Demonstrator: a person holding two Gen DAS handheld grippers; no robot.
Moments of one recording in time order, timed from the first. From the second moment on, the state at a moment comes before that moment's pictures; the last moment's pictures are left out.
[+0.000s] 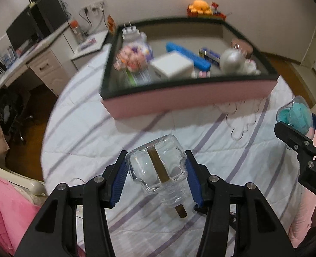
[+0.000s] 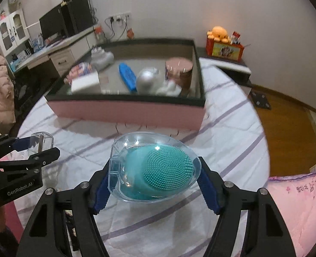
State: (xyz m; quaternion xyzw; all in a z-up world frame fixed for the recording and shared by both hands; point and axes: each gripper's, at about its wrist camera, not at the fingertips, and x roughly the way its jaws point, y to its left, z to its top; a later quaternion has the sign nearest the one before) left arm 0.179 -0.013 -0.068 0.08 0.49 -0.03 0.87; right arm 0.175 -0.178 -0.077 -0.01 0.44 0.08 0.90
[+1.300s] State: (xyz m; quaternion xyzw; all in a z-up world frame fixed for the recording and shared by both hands) left arm 0.083 0.019 0.067 0.03 0.27 -0.01 0.96; right arm 0.076 -0.176 0.057 0.00 0.23 0.08 0.97
